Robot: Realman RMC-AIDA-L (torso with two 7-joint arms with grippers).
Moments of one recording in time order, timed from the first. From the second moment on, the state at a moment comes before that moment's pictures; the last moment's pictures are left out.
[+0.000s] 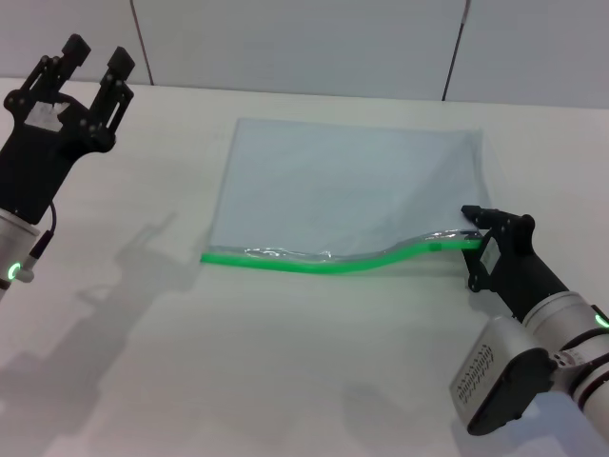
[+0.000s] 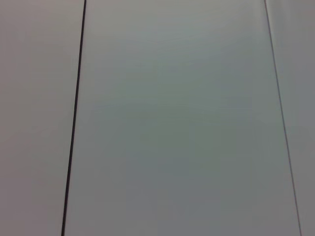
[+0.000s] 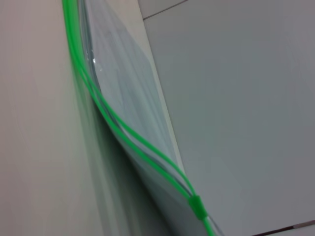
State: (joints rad) left arm -0.51 -2.03 0.59 -0.04 1.01 1.61 -0.40; right arm 0.49 2.05 -2.88 -0.54 1.48 -0.85 -1.49
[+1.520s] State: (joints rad) left arm -0.65 -2.03 0.97 -0.01 1.17 1.30 -0.18; right arm 0.55 2.05 -2.87 -0.69 1.47 -0.85 -1.48
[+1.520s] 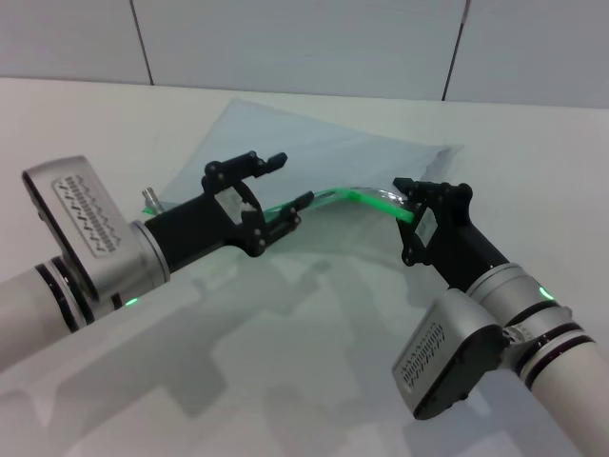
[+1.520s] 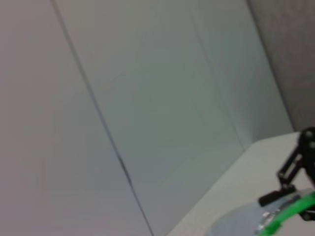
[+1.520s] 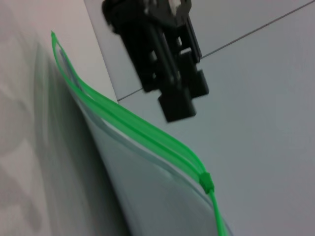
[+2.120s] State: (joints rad) left arm -0.66 -2.04 1.02 -0.01 1.19 1.30 0.01; right arm 0.55 2.05 -2.88 -0.72 1.41 -0.83 -1.48
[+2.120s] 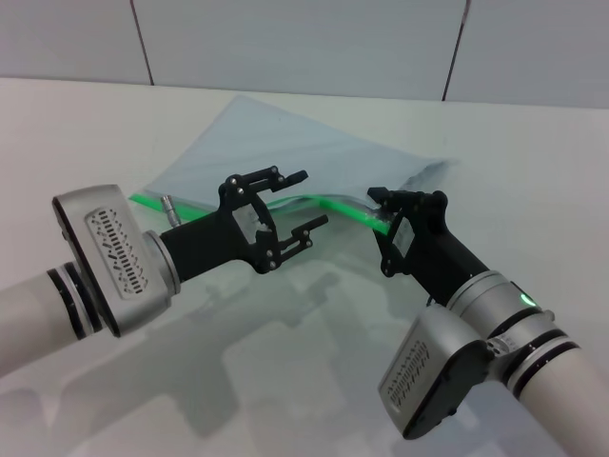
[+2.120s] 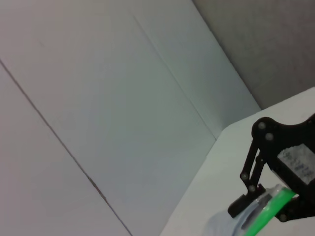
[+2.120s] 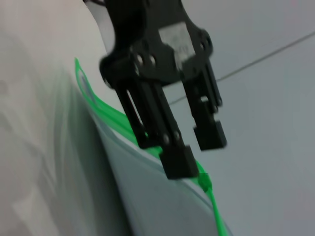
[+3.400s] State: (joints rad) left arm -0.65 -2.04 1.02 -0.03 1.19 1.29 0.21; right arm 0.54 2.05 -2.88 -0.72 1.31 -0.83 -1.47
